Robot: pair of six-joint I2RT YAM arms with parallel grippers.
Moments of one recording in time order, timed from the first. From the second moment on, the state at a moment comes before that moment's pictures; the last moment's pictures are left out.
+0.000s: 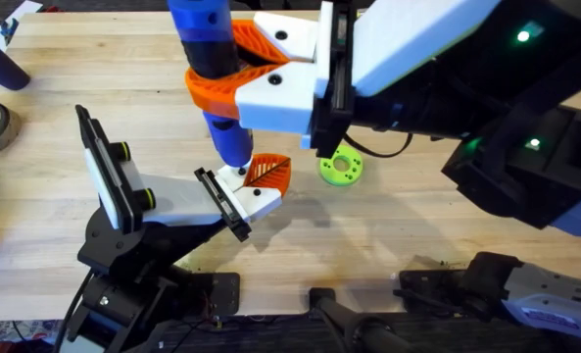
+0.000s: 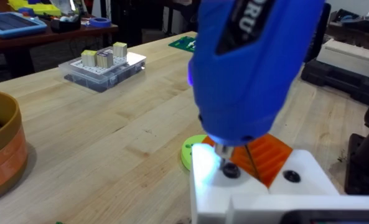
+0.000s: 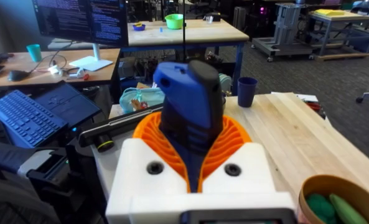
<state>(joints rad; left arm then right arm) -0.39 0.01 0.01 -0.04 0.56 -0.11 0.83 1.15 0.82 0.45 -0.58 0.06</state>
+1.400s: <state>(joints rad) -0.39 0.01 0.01 -0.05 0.56 -0.11 0.82 1.01 0.81 0.48 -0.57 0.06</state>
